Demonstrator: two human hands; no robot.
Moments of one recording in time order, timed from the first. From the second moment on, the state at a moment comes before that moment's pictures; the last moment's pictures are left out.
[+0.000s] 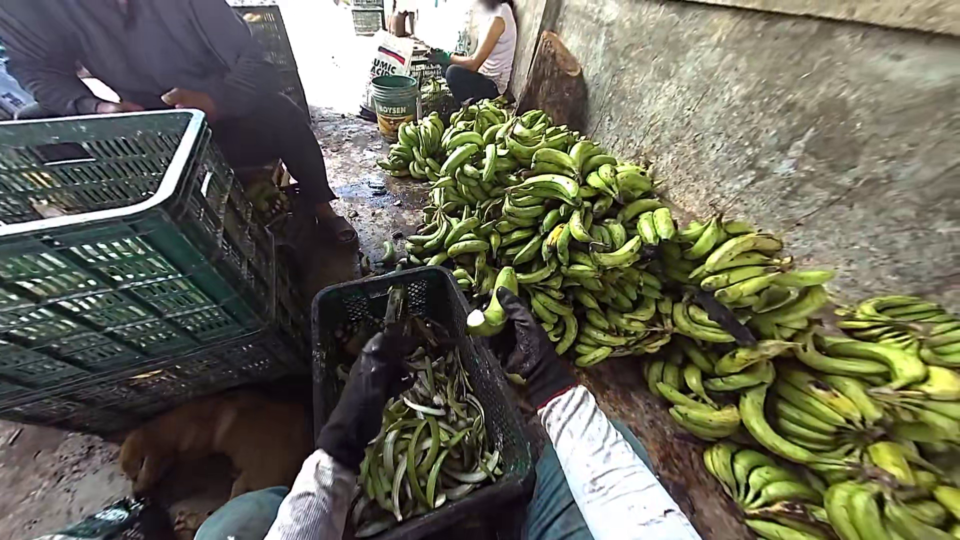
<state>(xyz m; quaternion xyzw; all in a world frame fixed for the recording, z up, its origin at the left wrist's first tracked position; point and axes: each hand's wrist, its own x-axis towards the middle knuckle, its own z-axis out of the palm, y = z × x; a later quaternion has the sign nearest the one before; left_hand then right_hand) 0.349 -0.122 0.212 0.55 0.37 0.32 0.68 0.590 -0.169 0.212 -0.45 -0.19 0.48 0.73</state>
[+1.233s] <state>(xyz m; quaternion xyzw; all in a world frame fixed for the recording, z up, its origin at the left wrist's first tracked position) 0.354 -0.153 0.217 0.70 0.38 0.31 0.51 0.556 -0.176 0.196 -0.56 -0.35 0.34 0.67</state>
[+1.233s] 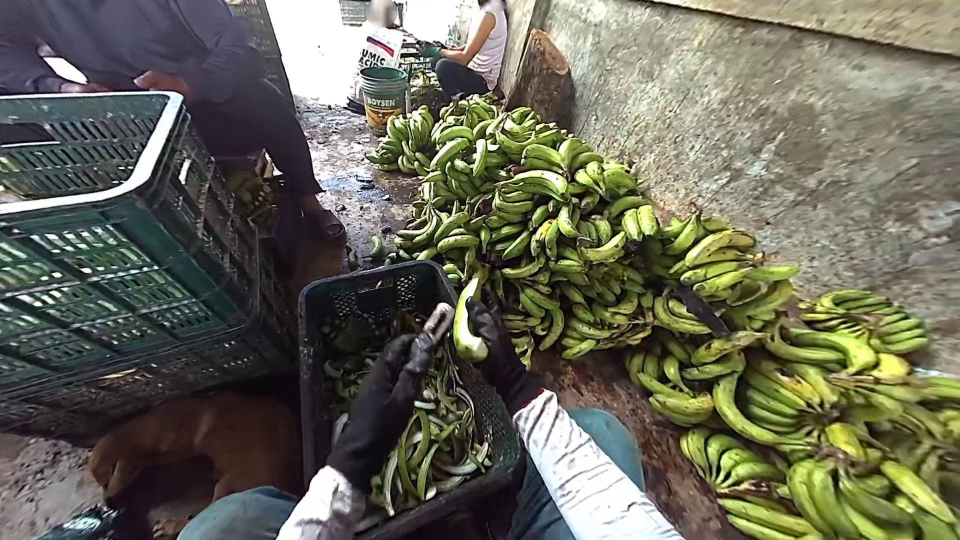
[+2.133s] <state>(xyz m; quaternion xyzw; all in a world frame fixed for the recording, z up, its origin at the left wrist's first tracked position) 0.335 -0.116 0.209 0.72 0.48 0.29 0.41 0.553 -0.191 0.204 -0.40 -0.43 0.58 0.56</state>
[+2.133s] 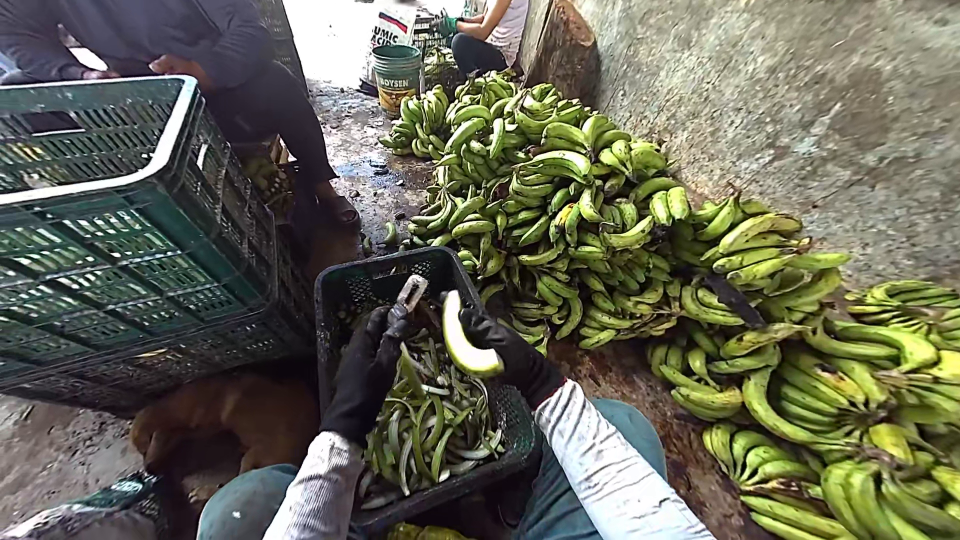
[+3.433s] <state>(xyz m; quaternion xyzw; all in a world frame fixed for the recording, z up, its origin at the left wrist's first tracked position) 0.329 -0.104 0.187 0.78 0.40 0.28 0.39 0.543 -0.199 0.218 -0.39 -0.44 0.66 0.47</state>
